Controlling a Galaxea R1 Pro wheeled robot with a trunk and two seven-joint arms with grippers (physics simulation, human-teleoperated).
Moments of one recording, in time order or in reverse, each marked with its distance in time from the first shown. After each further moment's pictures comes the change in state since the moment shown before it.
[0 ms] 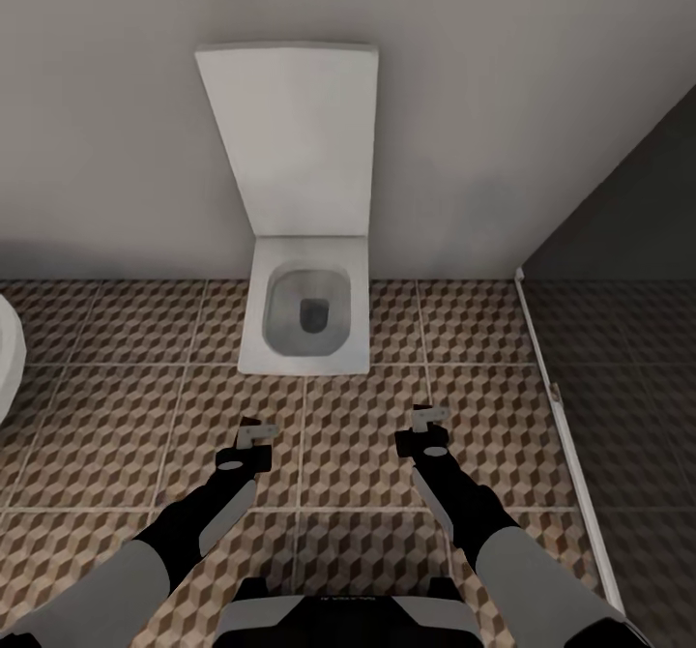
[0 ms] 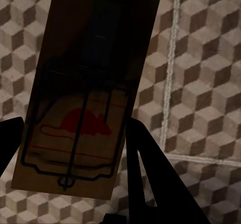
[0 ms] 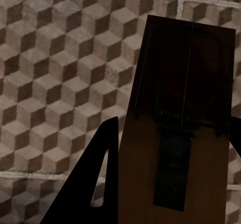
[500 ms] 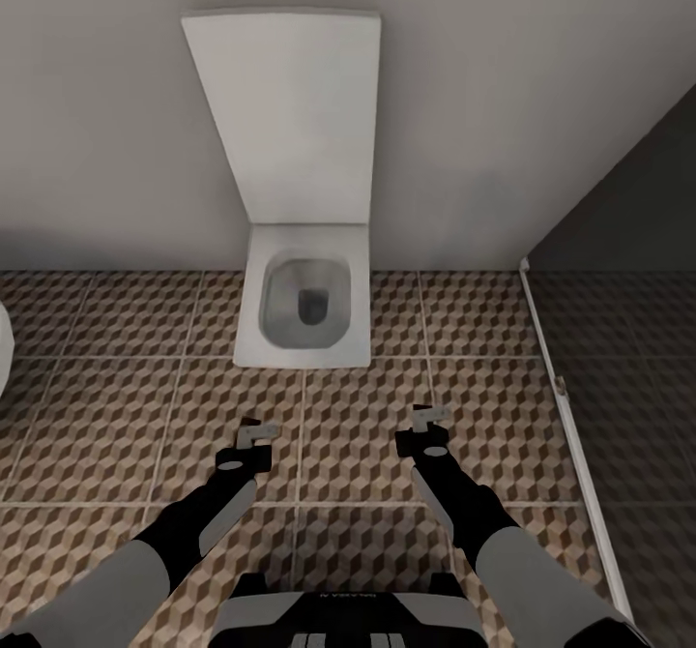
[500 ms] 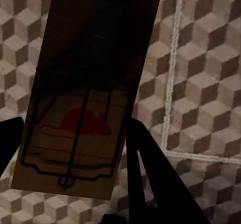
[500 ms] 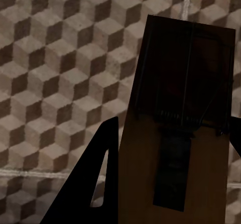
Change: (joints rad) left arm 0.000 0.000 0.000 0.000 0.000 0.000 0.000; right arm 0.000 0.000 0.000 0.000 0.001 0.000 0.000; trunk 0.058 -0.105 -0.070
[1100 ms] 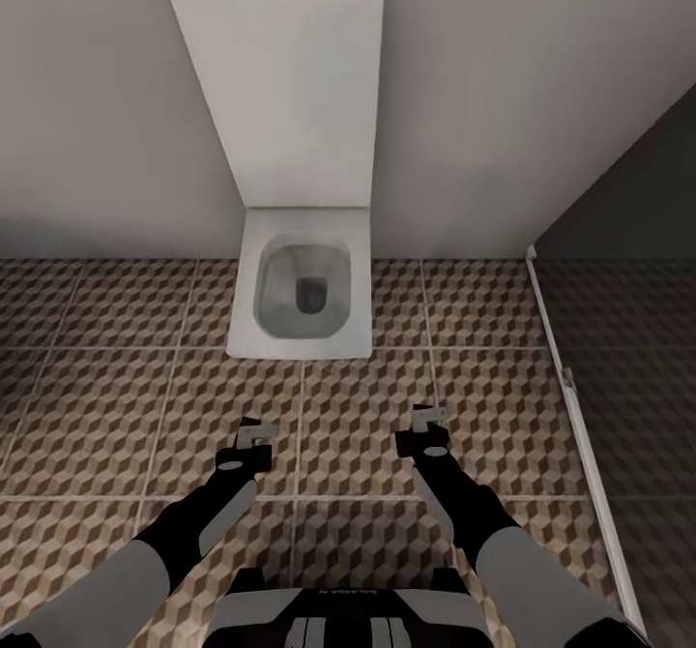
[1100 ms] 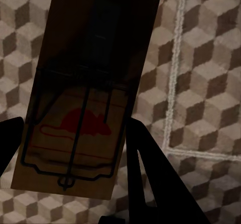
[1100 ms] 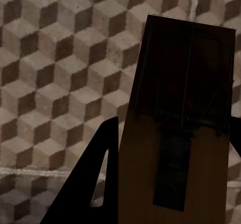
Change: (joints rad) left arm 0.000 0.000 0.000 0.000 0.000 0.000 0.000; right arm 0.000 -0.001 0.000 0.000 0.001 0.000 0.000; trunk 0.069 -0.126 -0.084
